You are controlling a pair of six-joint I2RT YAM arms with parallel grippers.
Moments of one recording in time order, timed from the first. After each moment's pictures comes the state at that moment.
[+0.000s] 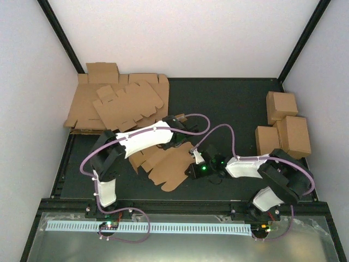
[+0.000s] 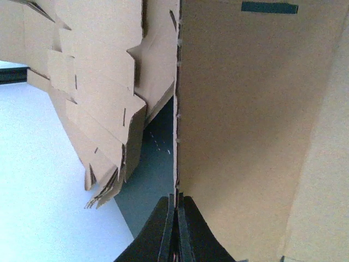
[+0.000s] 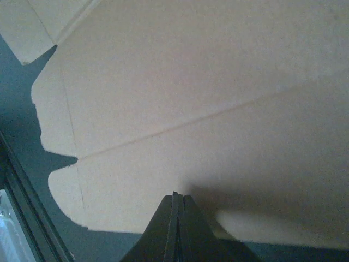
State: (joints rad) left arm -0.90 1.87 1.46 -1.19 -0.78 -0.15; right arm 0.82 1.50 0.49 0.08 -0.42 0.59
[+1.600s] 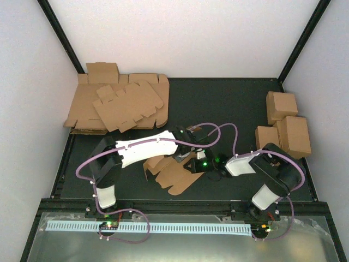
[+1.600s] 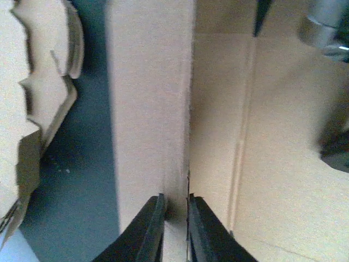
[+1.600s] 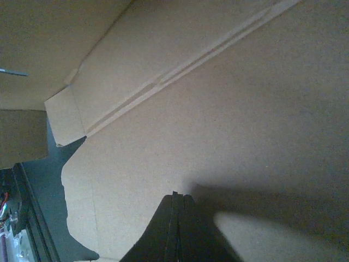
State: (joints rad) left arm -1.07 1.84 1.48 -1.15 -0.54 -0.27; right arm 0.75 1.60 0.45 0.36 -0.46 0.66
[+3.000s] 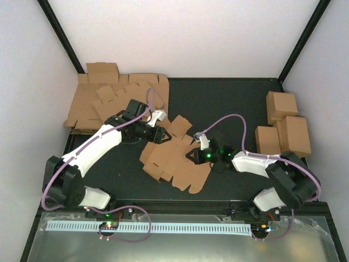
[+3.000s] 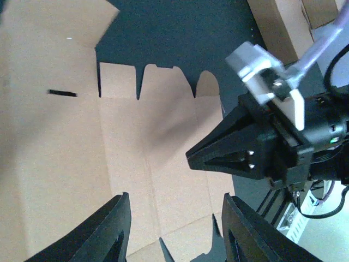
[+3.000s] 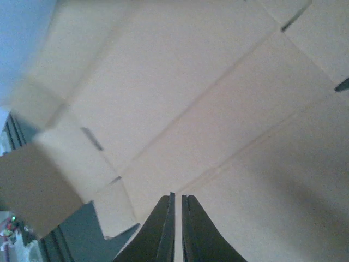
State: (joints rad) left arm -0.47 1.39 1.07 -0.65 0.59 -0.18; right arm 0.67 1.46 0.53 0.18 -0.47 0.53
